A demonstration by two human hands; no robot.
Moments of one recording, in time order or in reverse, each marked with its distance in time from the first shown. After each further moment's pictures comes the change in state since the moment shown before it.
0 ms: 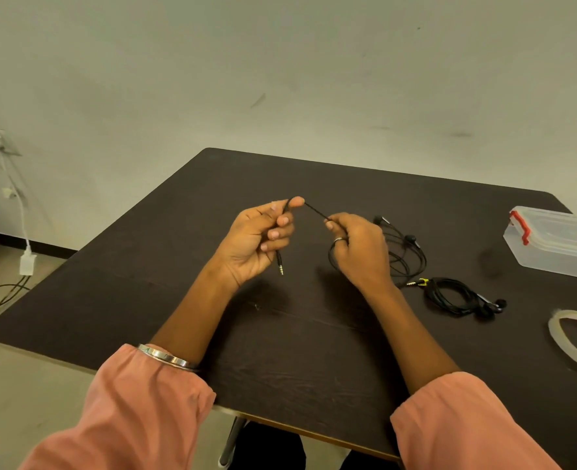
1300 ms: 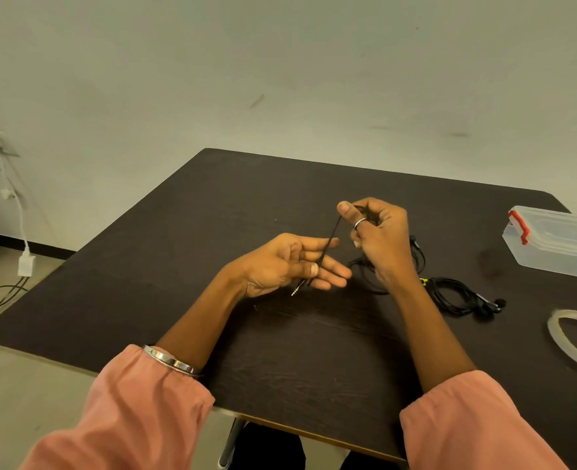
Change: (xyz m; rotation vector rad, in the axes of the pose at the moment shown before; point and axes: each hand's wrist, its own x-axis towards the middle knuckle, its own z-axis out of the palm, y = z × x) left_hand -0.008 -0.020 0.009 0.512 -0.398 -0.249; right_hand 0.011 -0.006 -0.030 0.740 0.060 0.254
